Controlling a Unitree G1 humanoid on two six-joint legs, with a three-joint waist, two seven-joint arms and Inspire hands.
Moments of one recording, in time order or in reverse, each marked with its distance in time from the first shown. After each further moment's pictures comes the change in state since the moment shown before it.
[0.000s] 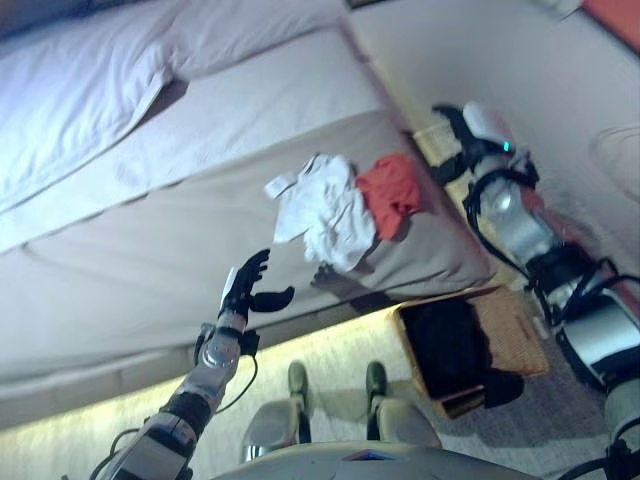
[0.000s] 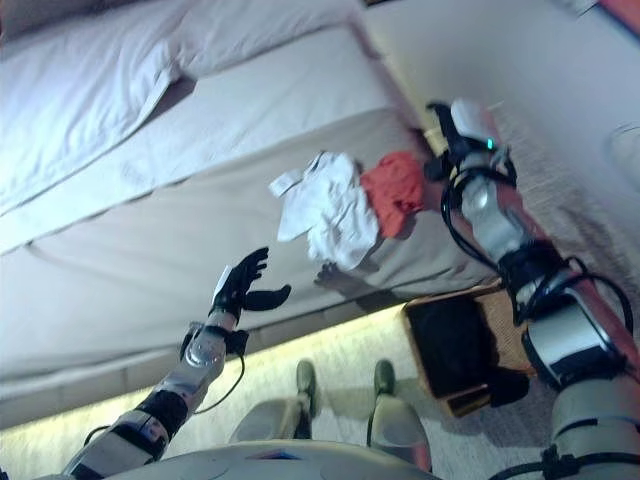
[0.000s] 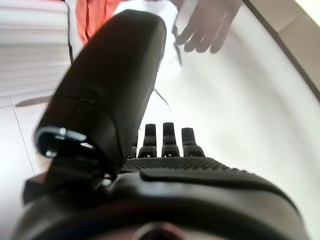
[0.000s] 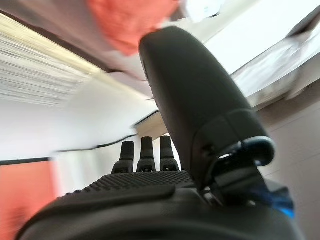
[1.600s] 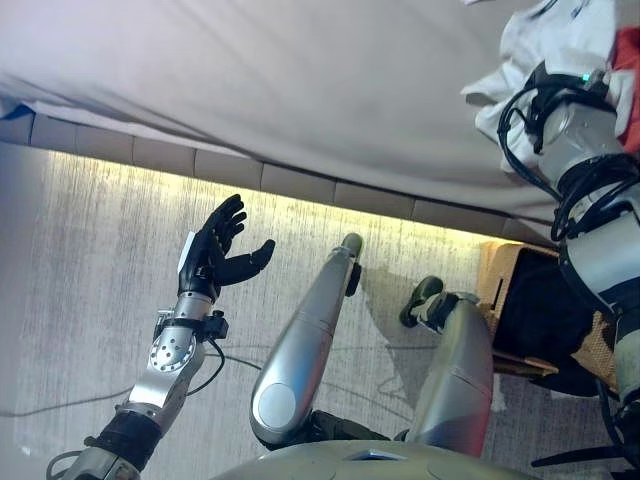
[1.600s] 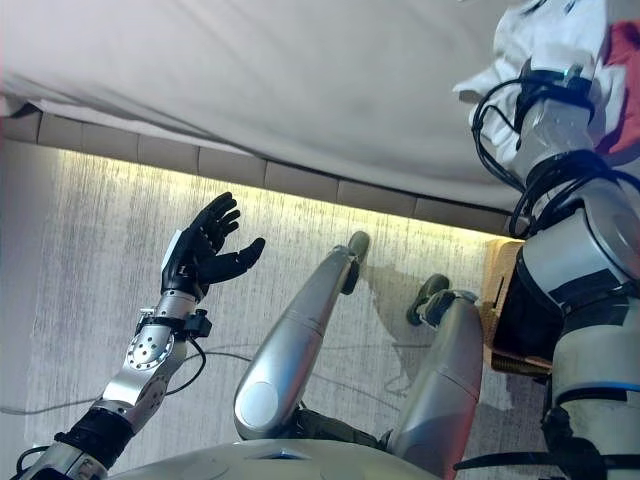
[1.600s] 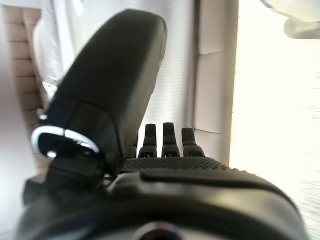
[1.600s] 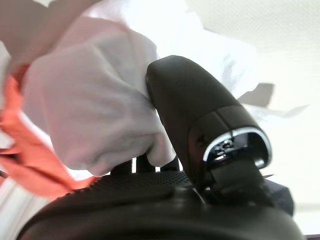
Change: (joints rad) left arm 0.279 0.220 0.084 -0.524 -0.323 -0.048 -0.022; right arm -0.281 0.030 0.169 0.595 -0.112 0.087 0.158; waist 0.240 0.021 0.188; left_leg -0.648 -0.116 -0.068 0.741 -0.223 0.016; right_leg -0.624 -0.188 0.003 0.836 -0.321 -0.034
